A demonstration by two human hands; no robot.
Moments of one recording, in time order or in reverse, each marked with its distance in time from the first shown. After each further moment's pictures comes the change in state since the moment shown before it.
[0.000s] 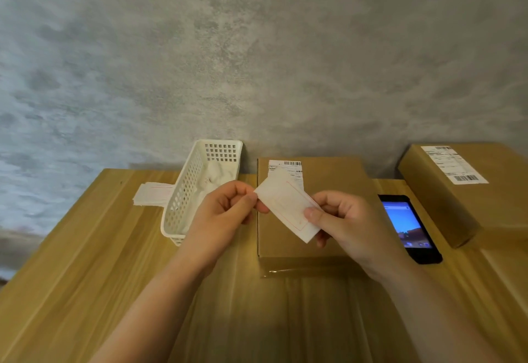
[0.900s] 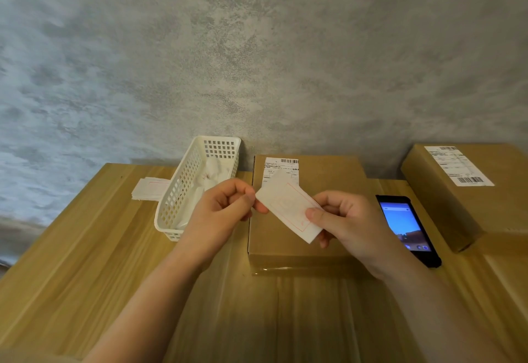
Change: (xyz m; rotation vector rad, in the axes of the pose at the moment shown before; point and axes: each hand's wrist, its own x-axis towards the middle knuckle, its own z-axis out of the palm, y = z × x) left_hand 0.002 -0.003 0.017 -0.057 -0.028 0.060; right_hand 0.005 0.014 -0.022 0.008 -0.063 0.002
